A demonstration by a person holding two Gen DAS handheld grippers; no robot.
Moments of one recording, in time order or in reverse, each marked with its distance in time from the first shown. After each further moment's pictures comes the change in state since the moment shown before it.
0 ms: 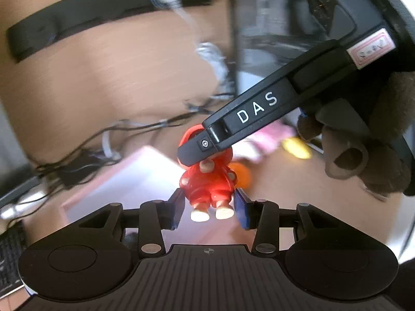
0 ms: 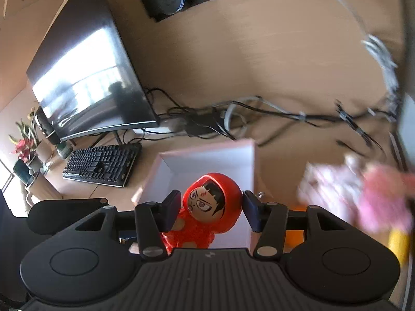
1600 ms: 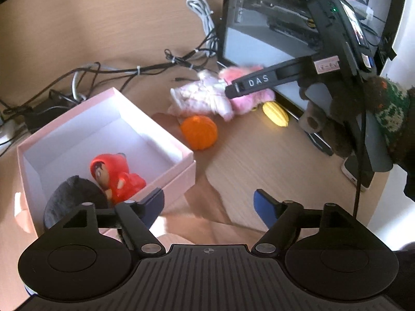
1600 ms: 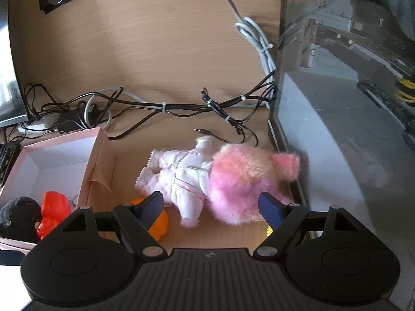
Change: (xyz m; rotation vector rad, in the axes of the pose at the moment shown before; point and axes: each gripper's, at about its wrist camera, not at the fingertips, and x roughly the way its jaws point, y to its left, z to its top) left arm 0.024 -0.039 -0.009 -0.097 0.163 -0.120; right arm -0.014 -0.099 -0.049 0.067 -0.054 -0.481
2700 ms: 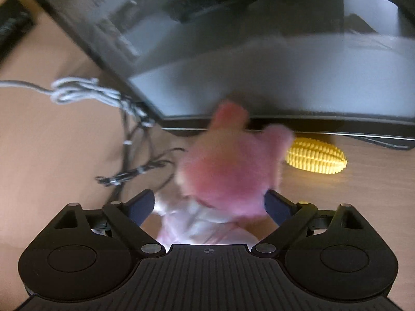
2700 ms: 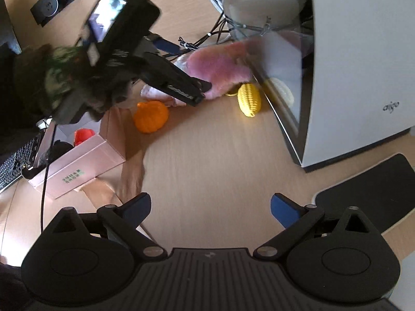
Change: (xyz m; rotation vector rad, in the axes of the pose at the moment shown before) left arm 0.177 -0.078 0.131 0.803 -0.020 0.086; right arm -0.096 -0.026 -0.131 0.269 0.111 0.060
